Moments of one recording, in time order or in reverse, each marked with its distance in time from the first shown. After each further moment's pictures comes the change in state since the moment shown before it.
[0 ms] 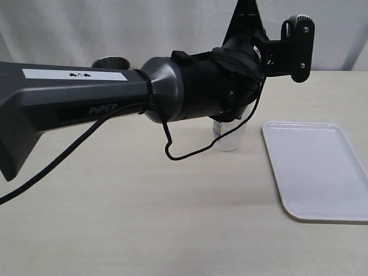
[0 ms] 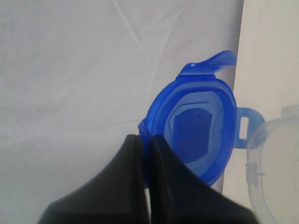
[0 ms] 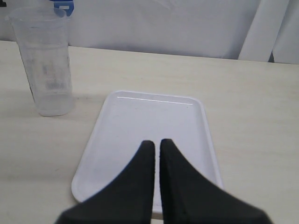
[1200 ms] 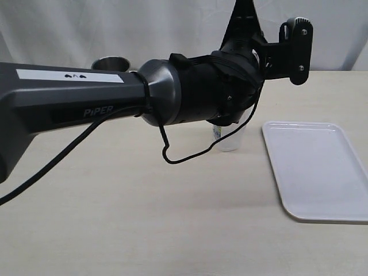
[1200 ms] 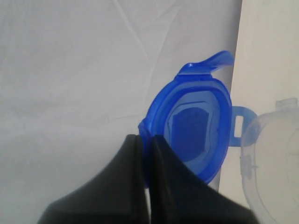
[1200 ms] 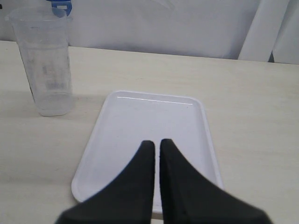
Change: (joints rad) left arm -0.011 -0.016 0.036 0.017 0.015 -0.036; right arm 0.000 0.000 0.000 0.000 0.000 0.000
